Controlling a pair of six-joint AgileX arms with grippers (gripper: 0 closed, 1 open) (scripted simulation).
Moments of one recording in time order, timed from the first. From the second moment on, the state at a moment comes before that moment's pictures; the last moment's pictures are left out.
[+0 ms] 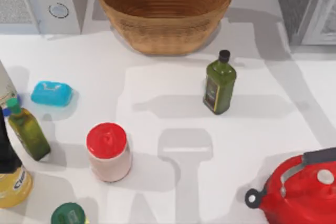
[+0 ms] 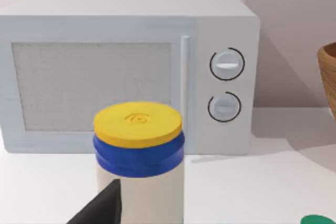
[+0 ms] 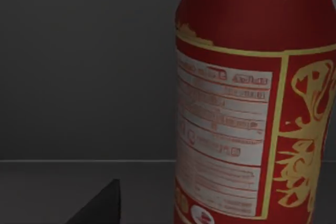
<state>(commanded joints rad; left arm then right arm) 0.00 0.00 0.00 0.00 0.00 0.00 0.33 1.60 1.96 -0.35 0.36 0.01</state>
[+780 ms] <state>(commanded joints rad) 0.00 0.00 0.00 0.00 0.00 0.00 0.29 1.79 2.18 -0.39 0.33 0.01</state>
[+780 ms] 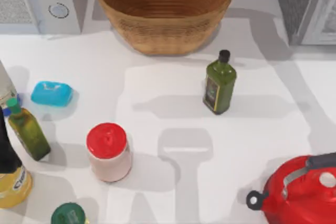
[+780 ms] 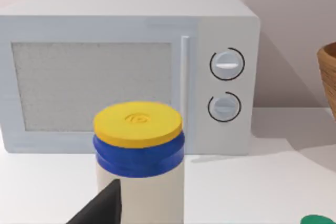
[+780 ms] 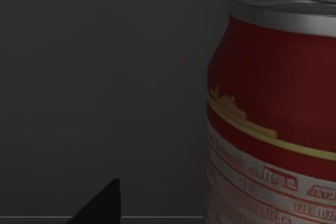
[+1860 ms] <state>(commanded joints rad) 0.00 0.00 0.00 0.00 0.00 0.00 0.28 1.85 2.26 -0.40 0.31 0.01</state>
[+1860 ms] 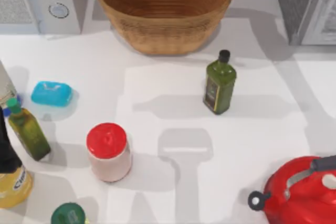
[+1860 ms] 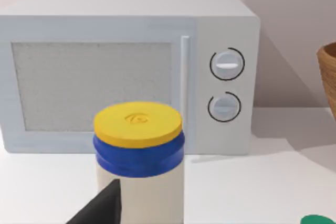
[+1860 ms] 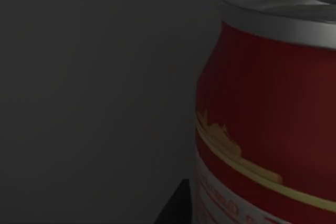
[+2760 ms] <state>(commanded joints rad) 0.00 0.00 0.00 0.00 0.00 0.00 0.32 1.78 2.24 -0.45 0.35 0.01</state>
